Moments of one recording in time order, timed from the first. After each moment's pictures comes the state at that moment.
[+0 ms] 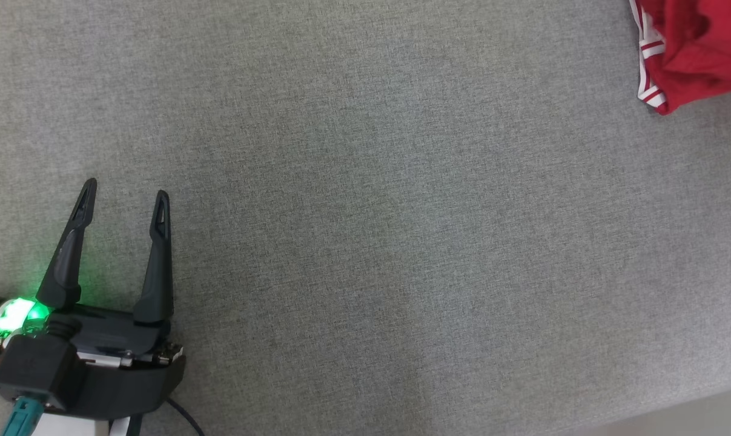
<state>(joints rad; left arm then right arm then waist) -0.23 0.22 -0.03 -0.11 -0.10 -0.12 -0.27 -1.45 -0.72 0.97 1.12 0.45 0.13 -0.08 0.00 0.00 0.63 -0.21</state>
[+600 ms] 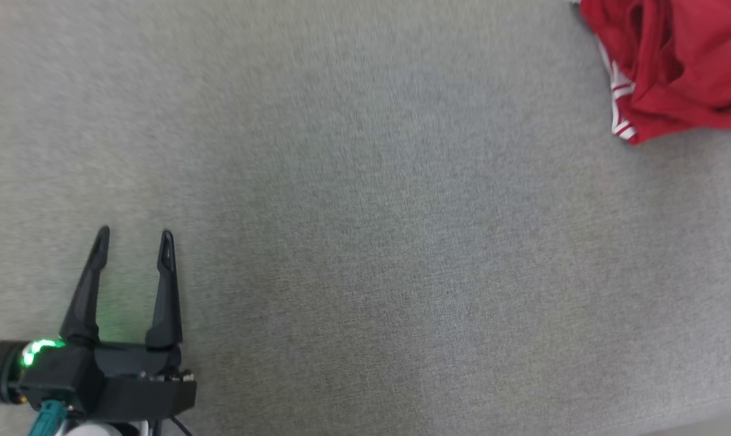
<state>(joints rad) -0.18 0.16 -0.01 -0.04 -0.12 -0.10 -0.26 -1.44 -0.62 0.77 1.14 0.51 0.13 -0.26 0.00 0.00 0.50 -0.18</state>
